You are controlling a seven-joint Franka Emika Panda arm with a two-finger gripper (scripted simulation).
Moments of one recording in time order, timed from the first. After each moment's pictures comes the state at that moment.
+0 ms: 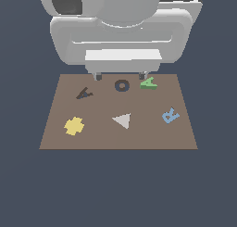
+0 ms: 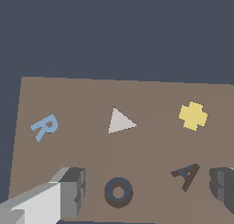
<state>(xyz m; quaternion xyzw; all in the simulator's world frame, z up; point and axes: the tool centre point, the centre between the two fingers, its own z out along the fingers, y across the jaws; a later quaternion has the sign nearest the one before) 0.026 0.004 0.210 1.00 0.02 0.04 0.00</state>
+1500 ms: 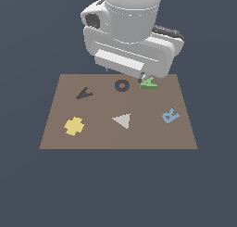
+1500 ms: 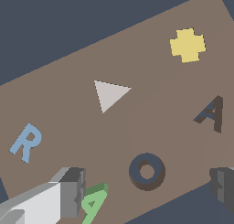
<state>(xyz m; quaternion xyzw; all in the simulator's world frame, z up) -0.030 0.018 0.153 0.98 -0.22 0.03 0.00</state>
